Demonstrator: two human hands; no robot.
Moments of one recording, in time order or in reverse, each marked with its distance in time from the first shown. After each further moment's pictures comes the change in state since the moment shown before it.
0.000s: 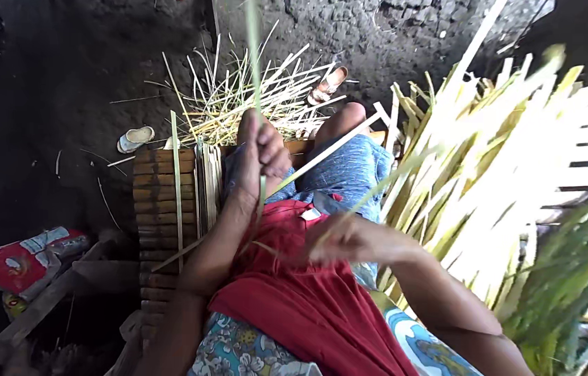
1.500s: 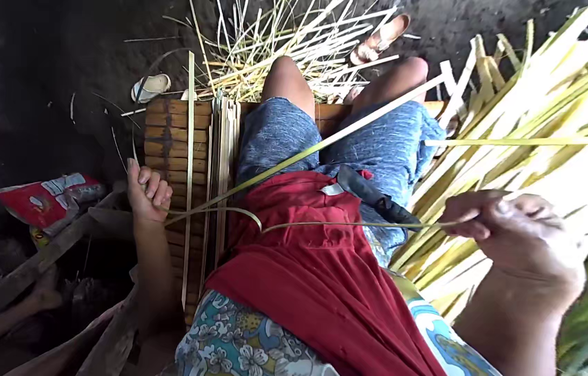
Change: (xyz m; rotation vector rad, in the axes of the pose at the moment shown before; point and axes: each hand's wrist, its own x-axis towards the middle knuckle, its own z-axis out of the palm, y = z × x) left_hand -0.188 0.104 -0.122 0.422 0.757 0.281; right_hand -0.123 0.024 -0.041 0.215 0.573 0.215
